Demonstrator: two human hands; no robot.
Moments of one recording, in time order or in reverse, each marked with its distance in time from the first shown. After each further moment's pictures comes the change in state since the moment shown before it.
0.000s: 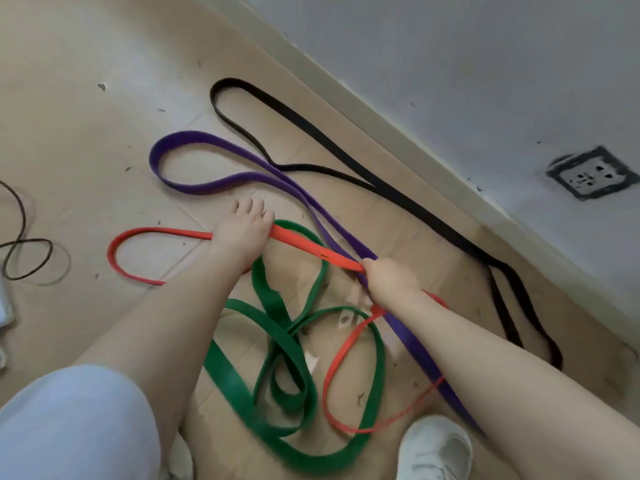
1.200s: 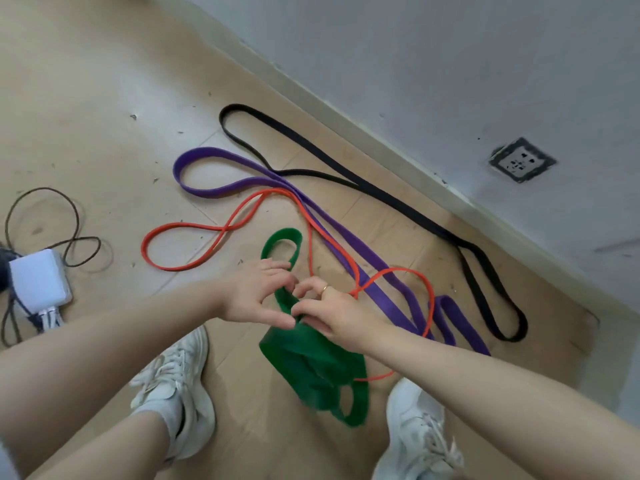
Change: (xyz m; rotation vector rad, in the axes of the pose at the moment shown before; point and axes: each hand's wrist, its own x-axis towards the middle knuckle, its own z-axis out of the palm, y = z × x) left_hand -0.142 0.018 -0.059 -0.527 -0.319 0.547; right_hand -0.151 -0.048 -0.007 0.418 0.165 -0.724
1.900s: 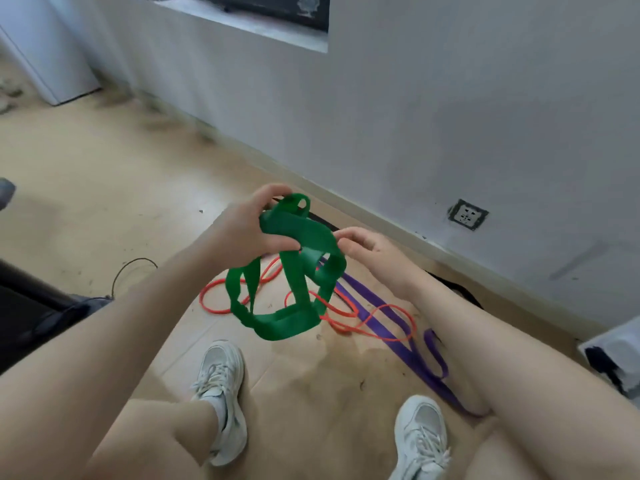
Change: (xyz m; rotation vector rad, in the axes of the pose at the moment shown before) left_hand -0.151 0.162 -0.109 -0.312 0.895 -0.119; right_hand -0.080 -0.104 -0.131 0.596 0.370 0.082
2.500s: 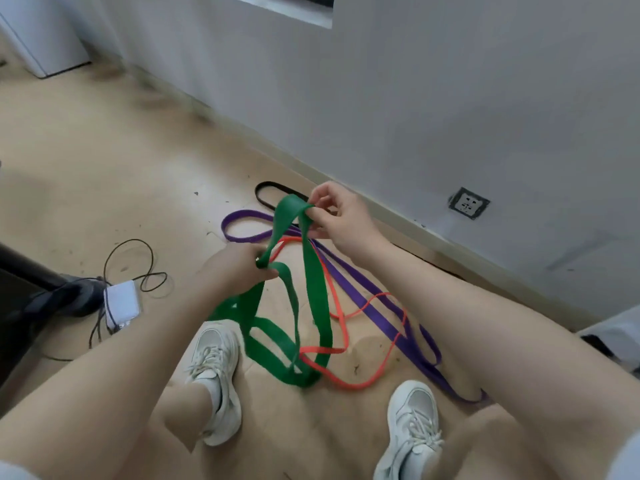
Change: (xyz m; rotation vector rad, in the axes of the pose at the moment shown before) left_hand -0.021 -0.057 0.048 0.373 -0.229 -0.376; right_hand 0.030 -0.036 0.036 0.081 0.212 -0.055
